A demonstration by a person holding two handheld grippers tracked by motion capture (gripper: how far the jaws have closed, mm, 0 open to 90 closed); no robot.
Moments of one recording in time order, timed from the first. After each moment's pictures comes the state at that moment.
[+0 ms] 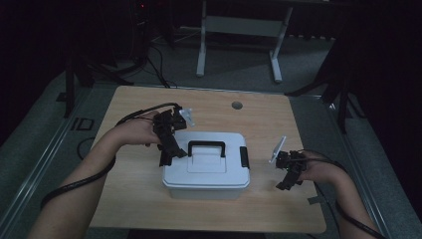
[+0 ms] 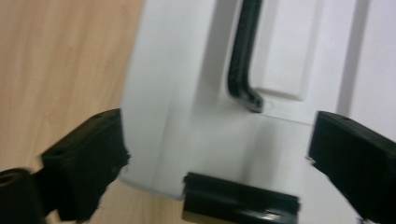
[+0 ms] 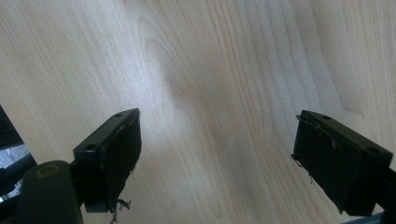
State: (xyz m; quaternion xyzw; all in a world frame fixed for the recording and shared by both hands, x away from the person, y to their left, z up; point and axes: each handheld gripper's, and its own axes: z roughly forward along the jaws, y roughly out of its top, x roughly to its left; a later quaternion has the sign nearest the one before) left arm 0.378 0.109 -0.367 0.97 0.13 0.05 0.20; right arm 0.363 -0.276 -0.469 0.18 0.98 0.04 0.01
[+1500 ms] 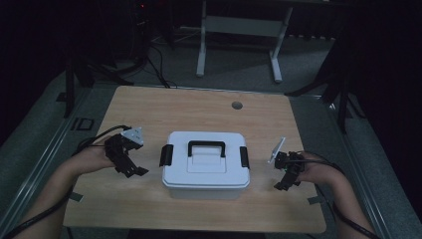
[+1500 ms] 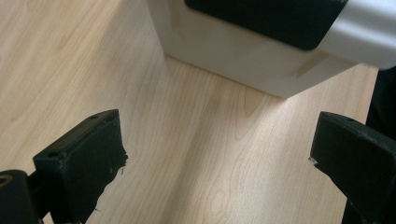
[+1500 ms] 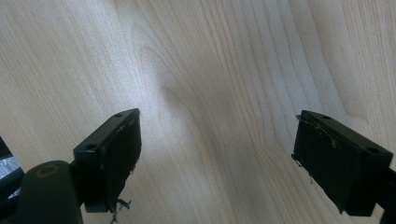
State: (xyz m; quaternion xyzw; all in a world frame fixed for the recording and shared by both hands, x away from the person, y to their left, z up) left arm 0.338 0.230 -0.434 0.94 0.20 0.03 0.26; right arm 0.362 -0.275 -0.477 0.19 0.98 0.04 0.02
